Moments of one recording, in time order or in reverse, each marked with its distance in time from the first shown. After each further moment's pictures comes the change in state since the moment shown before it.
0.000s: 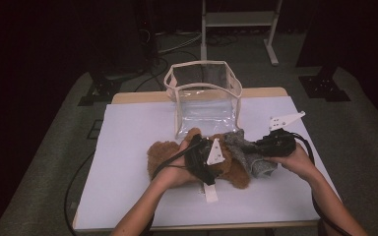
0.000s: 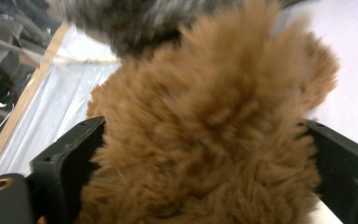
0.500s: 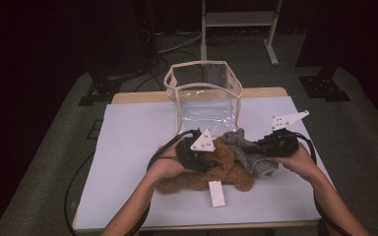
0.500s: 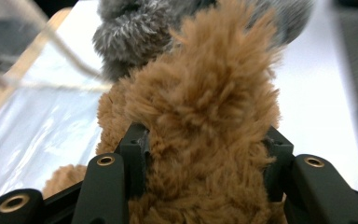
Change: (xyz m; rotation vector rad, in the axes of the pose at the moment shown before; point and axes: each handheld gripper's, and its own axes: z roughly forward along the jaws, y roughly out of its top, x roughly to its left) left arm 0.019 0.008 -0.044 -0.177 -0.218 -0.106; right arm 0.013 0.007 -0.009 -0.030 0.030 -0.033
